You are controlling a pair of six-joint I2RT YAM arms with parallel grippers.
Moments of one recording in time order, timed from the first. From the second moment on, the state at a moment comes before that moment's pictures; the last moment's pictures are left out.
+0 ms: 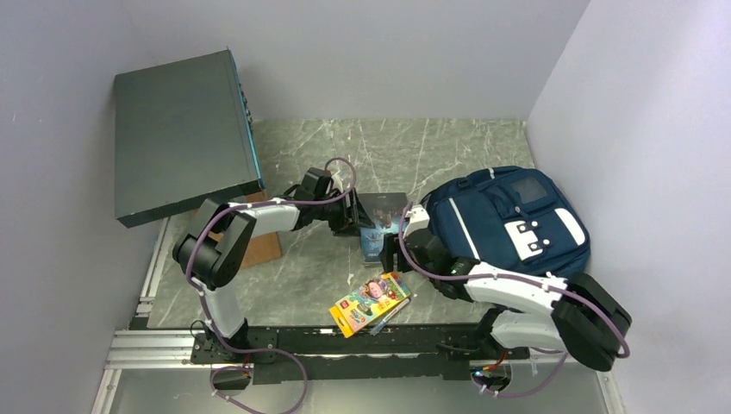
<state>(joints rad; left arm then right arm) -0.53 1.81 0.96 0.10 0.58 -0.83 0.87 1.19 0.43 0.14 0.25 0.50</state>
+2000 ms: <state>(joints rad) -0.50 0.91 1.15 -0.26 0.45 -0.32 0.82 0.91 0.56 0.03 0.35 0.31</state>
